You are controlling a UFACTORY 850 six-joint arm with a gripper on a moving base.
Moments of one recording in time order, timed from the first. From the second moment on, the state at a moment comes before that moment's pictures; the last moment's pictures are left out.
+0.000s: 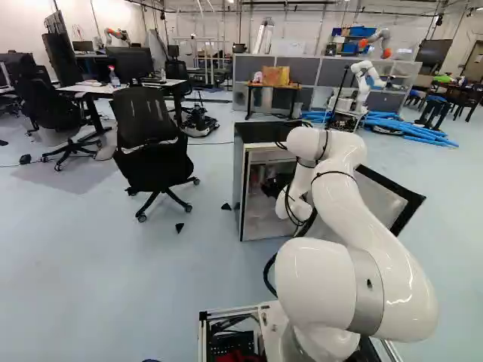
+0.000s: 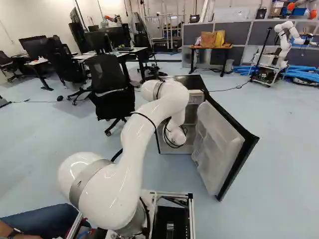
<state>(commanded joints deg) -21.3 -79.0 -80.1 -37.4 74.3 0.0</state>
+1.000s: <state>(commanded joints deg) -21.3 -79.0 -80.1 -37.4 74.3 0.0</state>
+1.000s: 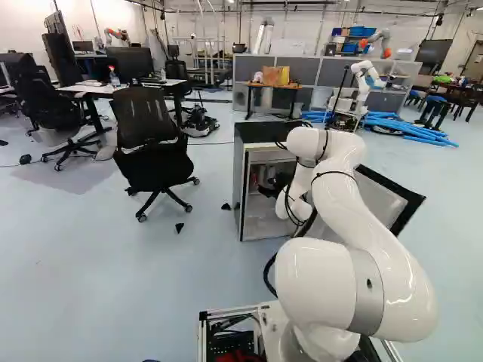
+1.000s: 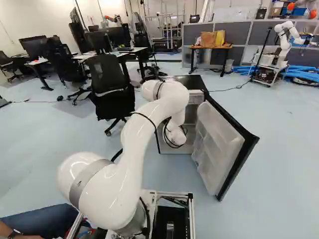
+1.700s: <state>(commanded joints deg) -21.3 -79.0 -80.1 -37.4 74.3 0.0</state>
